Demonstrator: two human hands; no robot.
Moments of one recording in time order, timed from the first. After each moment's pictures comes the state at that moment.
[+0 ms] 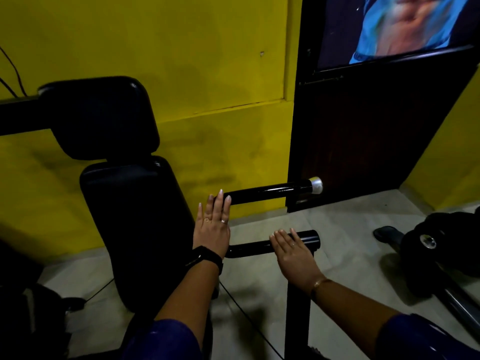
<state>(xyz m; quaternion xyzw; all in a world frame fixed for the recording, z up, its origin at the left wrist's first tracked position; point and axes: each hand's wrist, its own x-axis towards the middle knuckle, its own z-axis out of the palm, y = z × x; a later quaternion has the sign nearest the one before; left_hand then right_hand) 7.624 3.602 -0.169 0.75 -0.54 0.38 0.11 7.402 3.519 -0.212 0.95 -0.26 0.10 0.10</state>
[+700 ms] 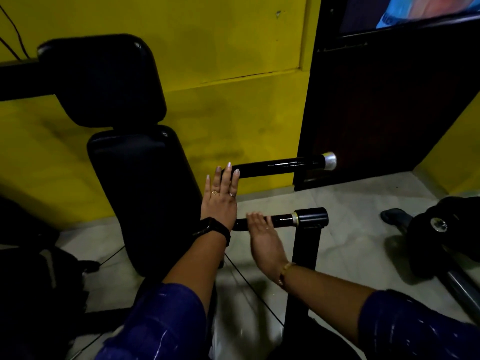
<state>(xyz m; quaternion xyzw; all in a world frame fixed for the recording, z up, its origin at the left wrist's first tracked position) 7.624 3.603 -0.174 0.76 -0.54 0.35 0.11 7.466 3.589 -0.205 0.93 -0.32 0.17 -0.07</state>
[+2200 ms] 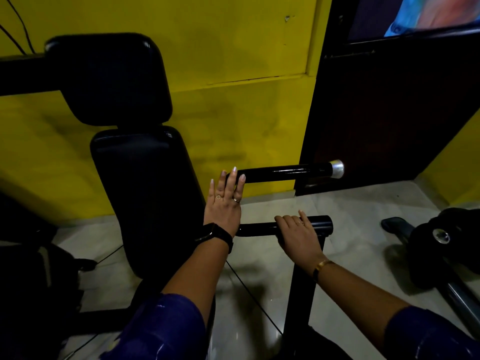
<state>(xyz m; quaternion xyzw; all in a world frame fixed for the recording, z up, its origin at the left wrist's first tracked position) 7.618 3.607 -0.168 0.79 -0.52 0.31 0.07 7.424 3.518 -0.210 0.95 -0.30 0.09 0.02</state>
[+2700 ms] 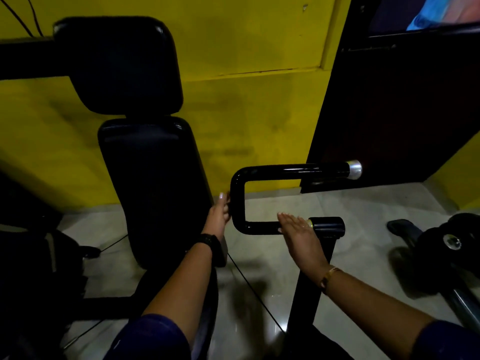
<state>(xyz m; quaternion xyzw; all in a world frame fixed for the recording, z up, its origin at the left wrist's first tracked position) 7.612 3.635 -0.149 0.67 -0.12 -0.39 0.61 7.433 3.529 -0.220 0.94 -0.27 0.21 -0.06</state>
